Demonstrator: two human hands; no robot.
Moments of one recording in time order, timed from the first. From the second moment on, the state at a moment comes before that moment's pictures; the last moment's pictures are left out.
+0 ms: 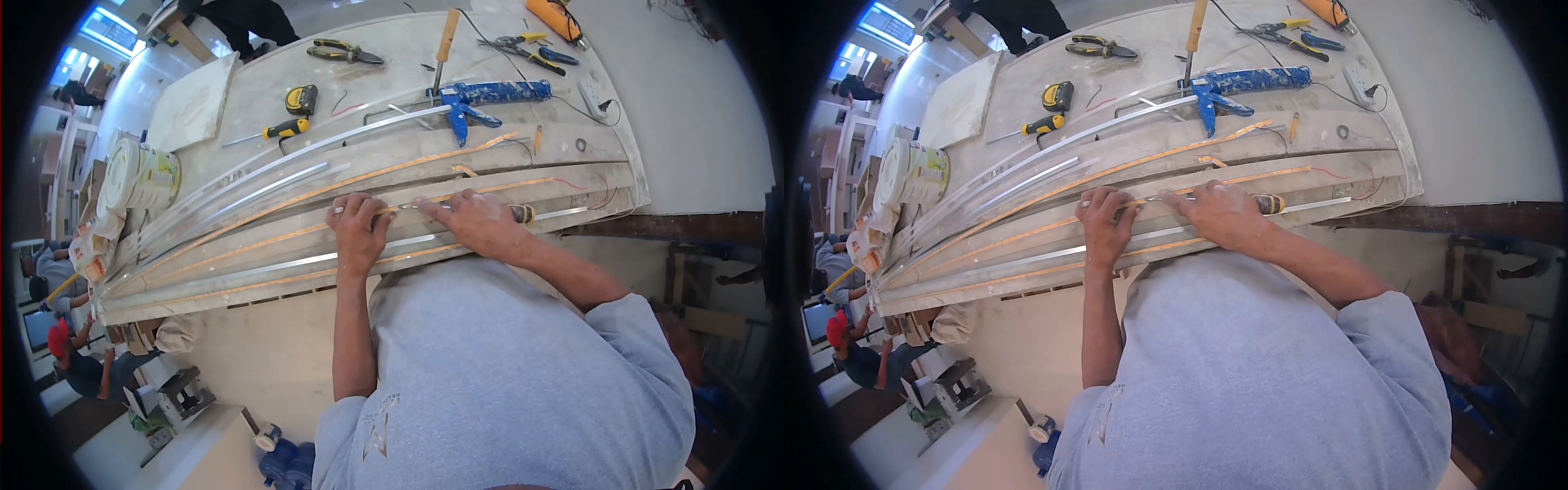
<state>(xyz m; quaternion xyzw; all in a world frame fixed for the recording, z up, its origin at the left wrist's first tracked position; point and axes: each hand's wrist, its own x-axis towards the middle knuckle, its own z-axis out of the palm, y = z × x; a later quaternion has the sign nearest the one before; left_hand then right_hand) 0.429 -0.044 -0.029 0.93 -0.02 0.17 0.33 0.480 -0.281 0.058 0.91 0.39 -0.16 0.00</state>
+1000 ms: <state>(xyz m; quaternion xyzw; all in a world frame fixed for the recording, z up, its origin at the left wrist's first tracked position) 0.431 -0.046 -0.023 0.93 -0.02 0.16 0.33 0.489 -0.275 0.087 0.91 0.32 -0.25 -0.01</state>
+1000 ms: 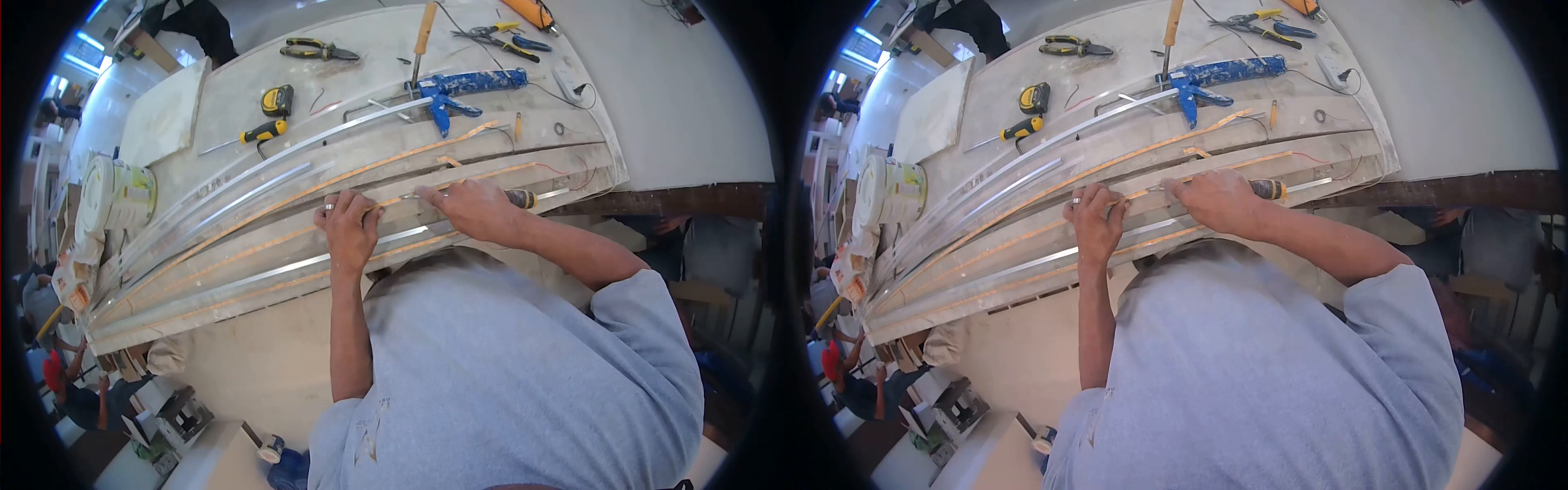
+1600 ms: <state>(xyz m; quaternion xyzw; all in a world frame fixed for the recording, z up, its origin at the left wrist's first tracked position) 0.430 -0.044 -0.027 0.93 -0.01 0.13 0.35 0.487 -0.293 0.073 0.92 0.31 -0.22 0.02</state>
